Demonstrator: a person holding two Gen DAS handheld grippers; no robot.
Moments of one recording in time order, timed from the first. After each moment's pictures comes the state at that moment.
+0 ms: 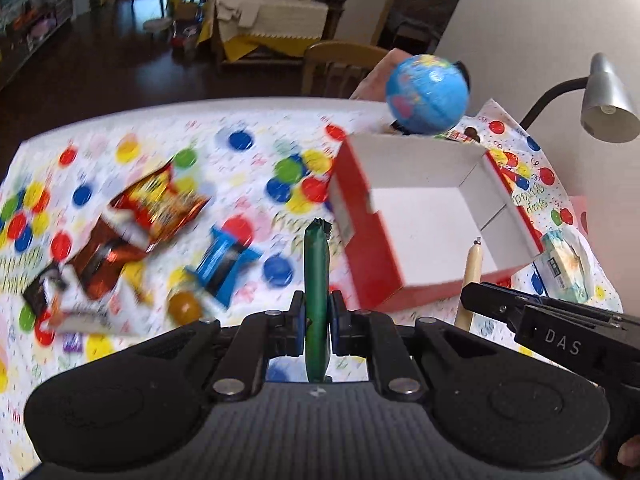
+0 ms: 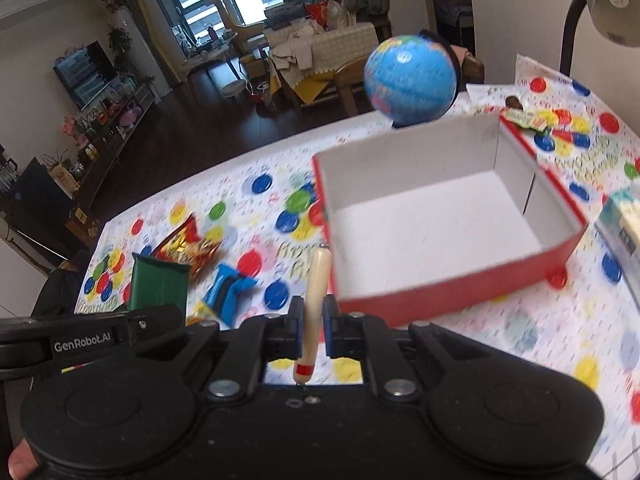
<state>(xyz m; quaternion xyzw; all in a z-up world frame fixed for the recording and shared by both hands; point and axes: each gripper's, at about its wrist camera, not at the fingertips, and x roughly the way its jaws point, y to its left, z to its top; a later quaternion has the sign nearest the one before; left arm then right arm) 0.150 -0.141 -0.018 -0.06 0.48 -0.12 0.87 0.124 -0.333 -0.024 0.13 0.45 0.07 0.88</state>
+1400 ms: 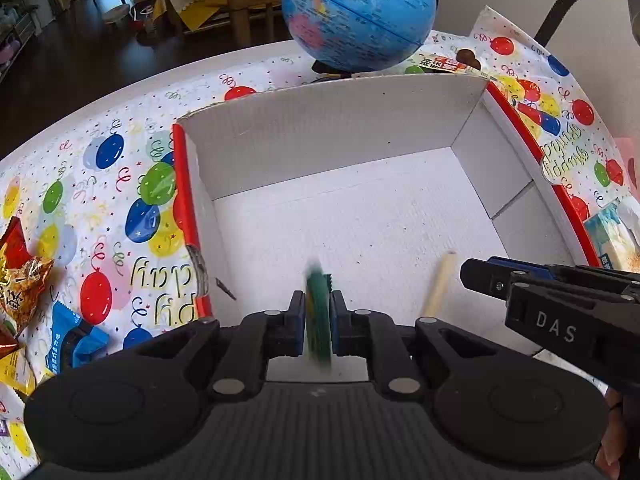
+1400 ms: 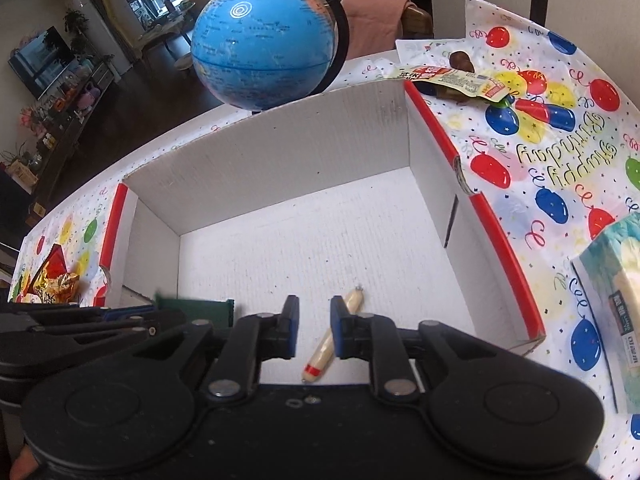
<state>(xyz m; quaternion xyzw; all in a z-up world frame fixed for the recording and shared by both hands) 0.273 -0.317 -0.111 0.03 0.55 -0.12 0.83 0.235 -0.467 -0.117 0.14 0.50 0.04 0.85</state>
